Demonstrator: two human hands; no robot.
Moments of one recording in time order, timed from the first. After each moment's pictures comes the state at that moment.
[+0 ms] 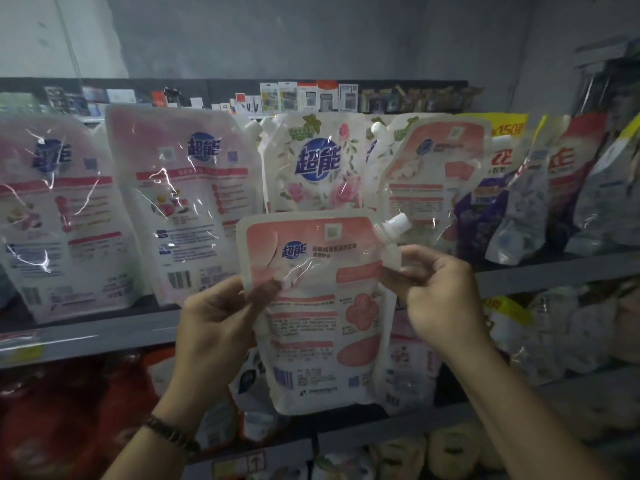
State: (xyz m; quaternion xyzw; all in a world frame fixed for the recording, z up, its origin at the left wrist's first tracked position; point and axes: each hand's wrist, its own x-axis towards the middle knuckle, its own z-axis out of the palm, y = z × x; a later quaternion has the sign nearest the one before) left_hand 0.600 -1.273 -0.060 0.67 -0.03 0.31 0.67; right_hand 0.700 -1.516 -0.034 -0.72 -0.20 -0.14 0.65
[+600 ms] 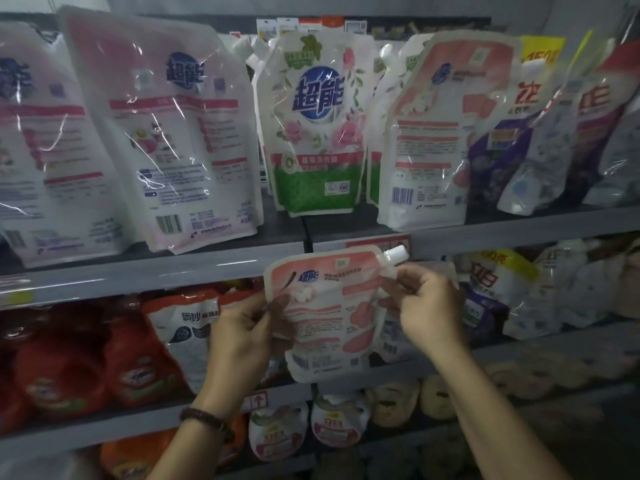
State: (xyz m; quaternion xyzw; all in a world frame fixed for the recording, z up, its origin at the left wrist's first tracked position) left_hand 0.604 -1.293 -0.155 0.73 0.13 0.24 0.63; right_hand 0.721 -1.519 -0.147 -0.75 -0.13 -0.07 0.64
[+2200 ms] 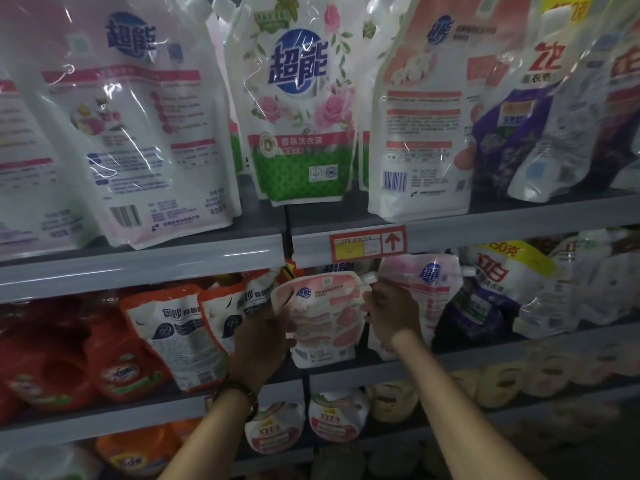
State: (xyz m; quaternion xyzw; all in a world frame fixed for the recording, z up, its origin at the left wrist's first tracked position) left_hand 0.704 -1.255 -0.300 0.83 0.24 0.14 0.48; right_hand 0.807 -1.499 -0.255 -0.86 -0.09 -0.02 0.50
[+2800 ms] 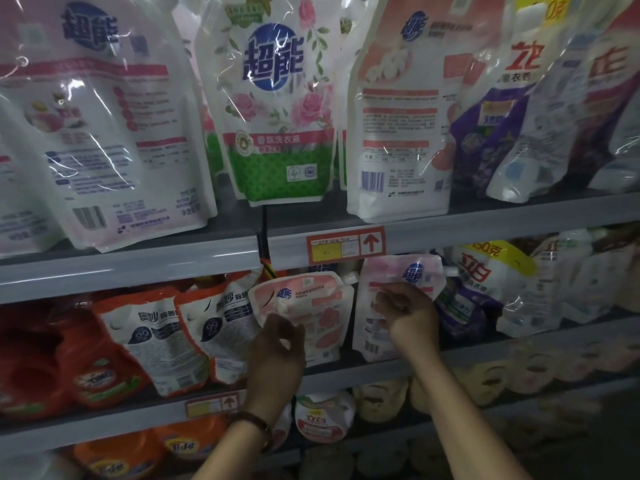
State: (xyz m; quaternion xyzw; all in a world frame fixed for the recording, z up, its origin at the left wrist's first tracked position) left_hand 0.681 -1.347 -0.272 0.83 0.20 0.22 0.48; right_hand 0.800 -1.549 -0.257 -0.74 -0.02 -0.04 0.68
